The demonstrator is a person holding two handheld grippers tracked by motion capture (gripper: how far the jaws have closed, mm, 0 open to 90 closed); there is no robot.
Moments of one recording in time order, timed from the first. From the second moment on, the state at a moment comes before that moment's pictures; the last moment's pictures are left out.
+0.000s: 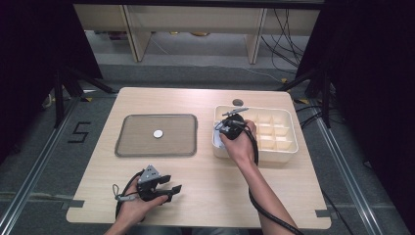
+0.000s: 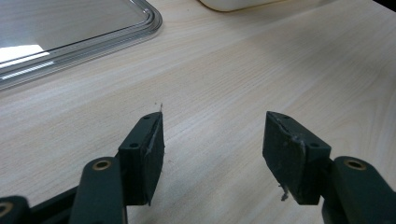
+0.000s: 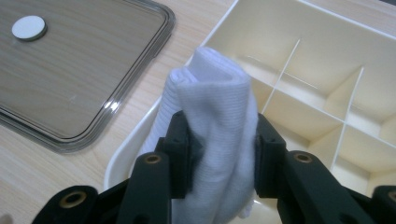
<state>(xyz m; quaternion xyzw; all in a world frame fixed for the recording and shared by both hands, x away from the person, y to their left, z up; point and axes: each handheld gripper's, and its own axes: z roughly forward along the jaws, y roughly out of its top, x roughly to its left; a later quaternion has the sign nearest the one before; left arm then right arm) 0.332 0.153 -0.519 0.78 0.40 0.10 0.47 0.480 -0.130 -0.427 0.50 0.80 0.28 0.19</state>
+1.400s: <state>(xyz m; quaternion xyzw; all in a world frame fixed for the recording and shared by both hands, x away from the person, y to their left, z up) 0.332 0.152 -0.521 0.78 0.40 0.09 0.47 0.491 -0.119 -0.434 0.48 0.83 0.23 0.19</state>
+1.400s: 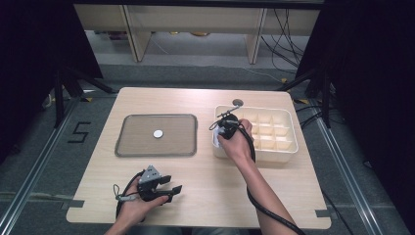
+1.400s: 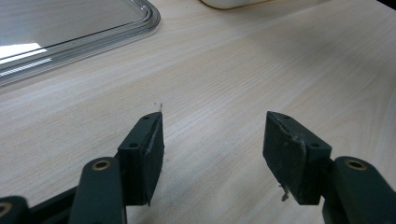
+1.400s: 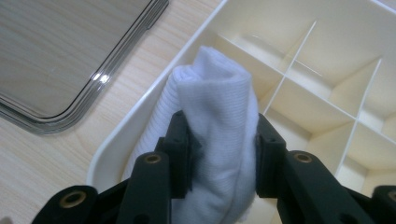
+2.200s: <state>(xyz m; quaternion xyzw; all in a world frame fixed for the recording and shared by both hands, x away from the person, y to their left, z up) 0.332 0.152 -0.523 0.78 0.40 0.09 0.47 0.499 -0.116 -0.433 0.49 0.83 0.20 0.17</state>
